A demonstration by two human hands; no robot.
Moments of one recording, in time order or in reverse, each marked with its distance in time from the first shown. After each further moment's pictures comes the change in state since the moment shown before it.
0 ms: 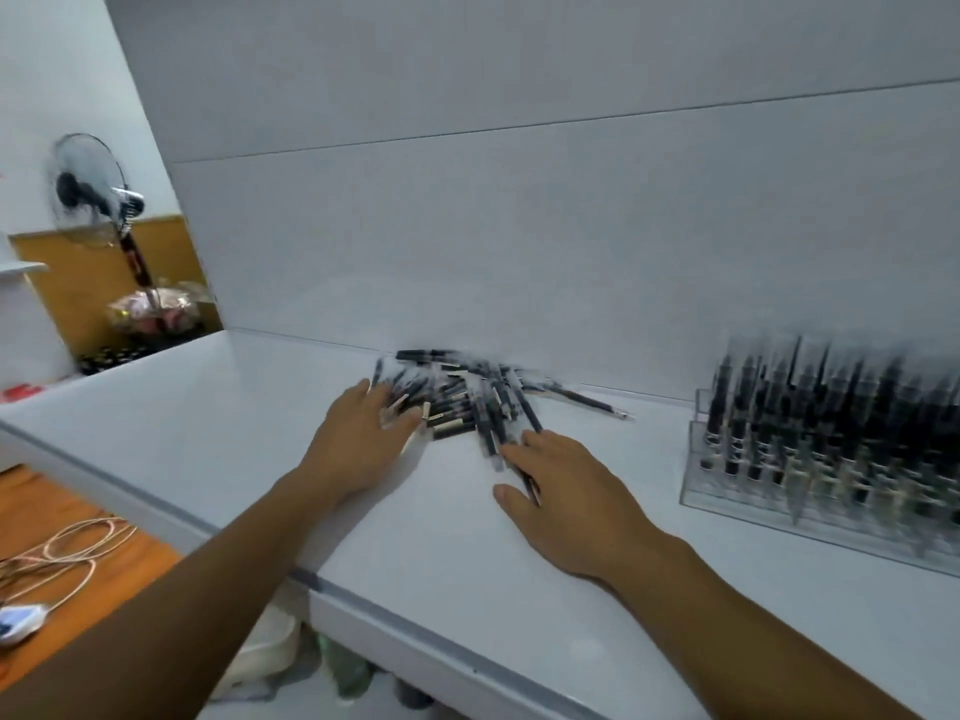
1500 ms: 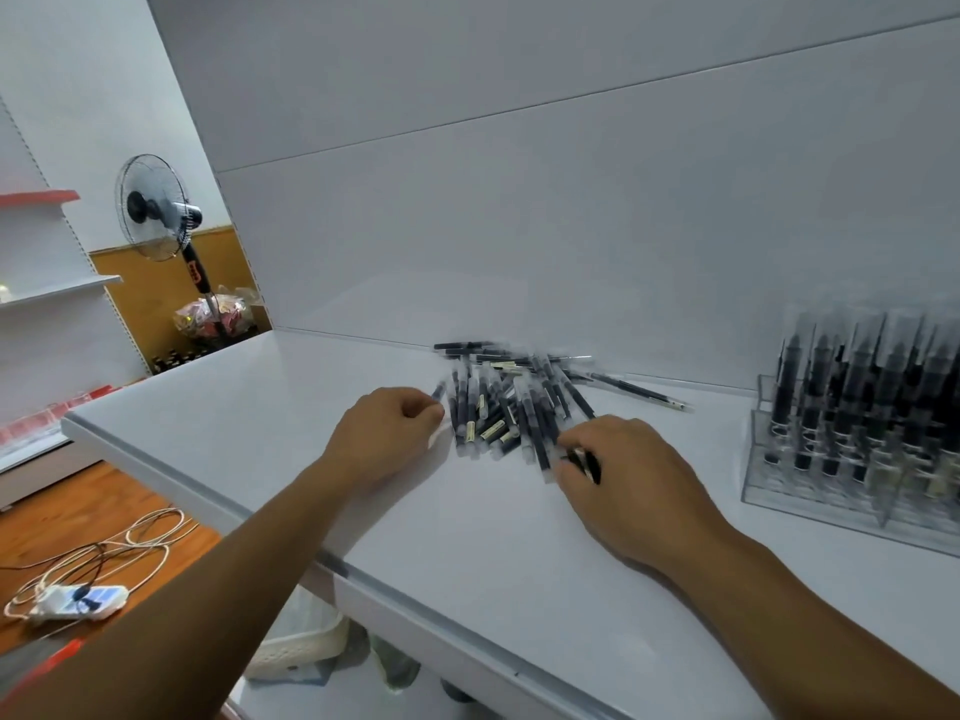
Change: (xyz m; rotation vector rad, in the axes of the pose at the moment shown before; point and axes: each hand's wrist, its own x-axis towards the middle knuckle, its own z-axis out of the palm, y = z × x) left_hand -0.006 -0.004 -0.013 -0.020 0.041 -0.006; right_hand 0.000 0.001 -0.006 0.098 0.198 0.051
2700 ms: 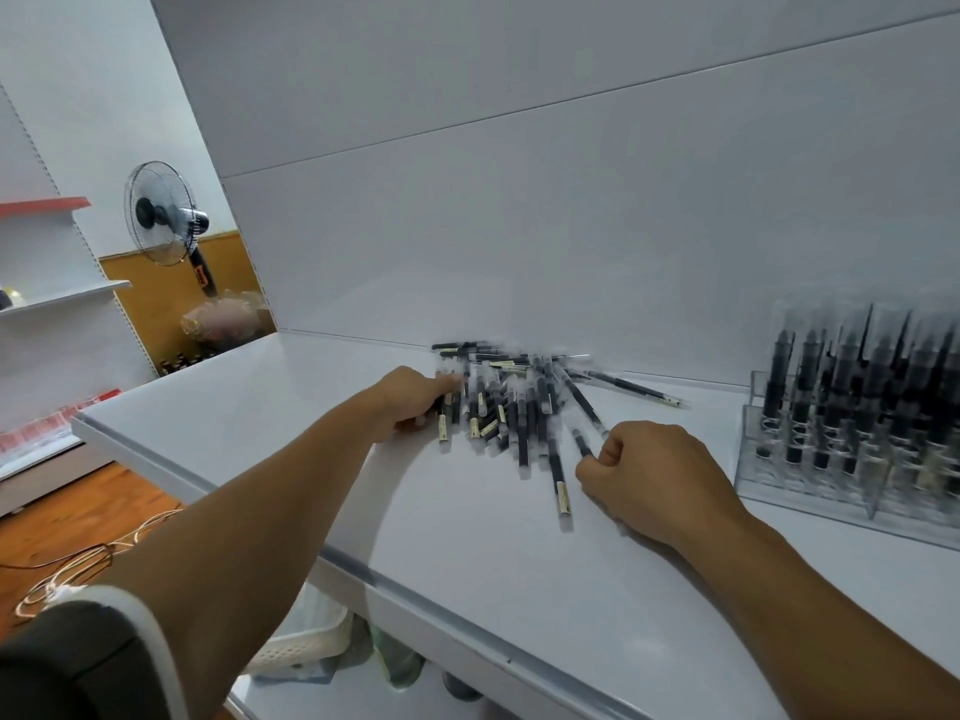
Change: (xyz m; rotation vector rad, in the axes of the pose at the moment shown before) left_hand 0.056 0.009 0.010 -0.253 -0.205 -0.369; right_hand -0.002 0.001 -0.018 -0.003 -0.092 0.275
